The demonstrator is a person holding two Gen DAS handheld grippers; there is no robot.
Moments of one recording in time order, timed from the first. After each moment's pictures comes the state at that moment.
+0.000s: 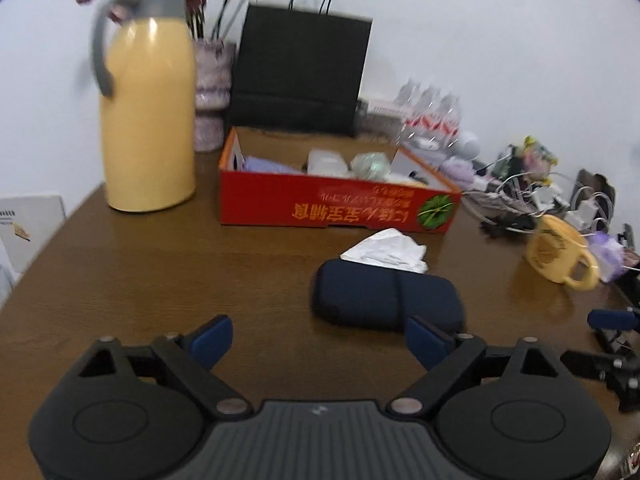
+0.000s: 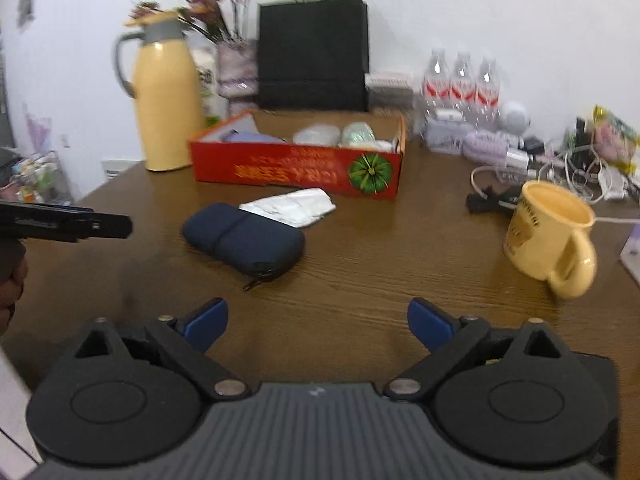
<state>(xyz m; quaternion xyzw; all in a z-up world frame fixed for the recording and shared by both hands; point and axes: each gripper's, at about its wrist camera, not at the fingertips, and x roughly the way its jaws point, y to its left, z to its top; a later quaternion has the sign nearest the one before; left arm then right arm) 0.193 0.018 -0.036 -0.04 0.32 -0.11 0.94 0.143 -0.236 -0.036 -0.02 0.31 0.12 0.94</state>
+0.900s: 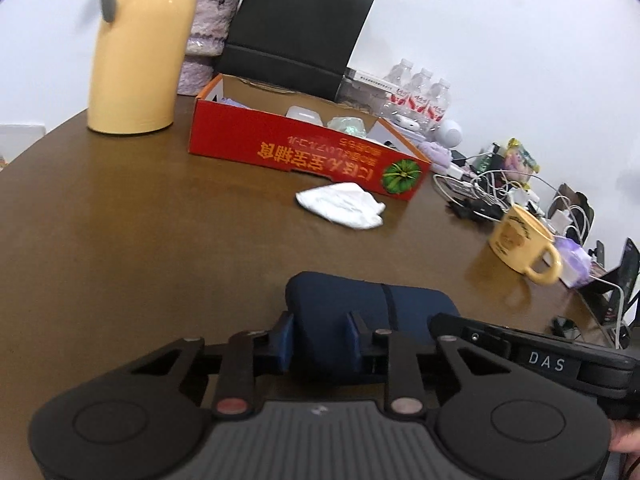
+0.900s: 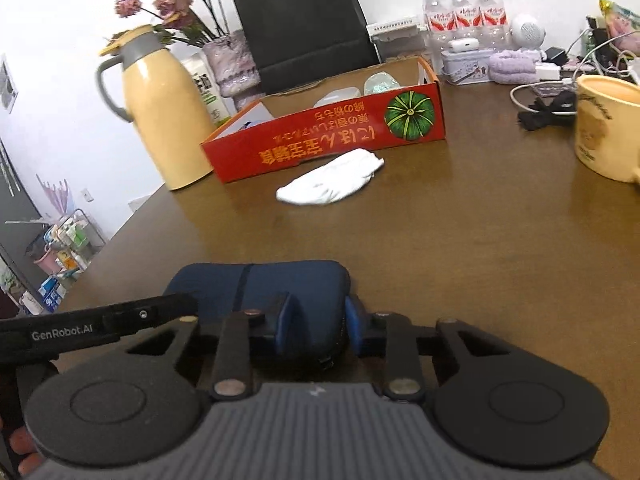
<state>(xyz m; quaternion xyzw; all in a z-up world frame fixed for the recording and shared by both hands) 0.135 0.000 -0.063 -0.12 0.34 -0.13 0.92 0.150 -0.215 -0.075 0.12 0.34 0.15 0.92</state>
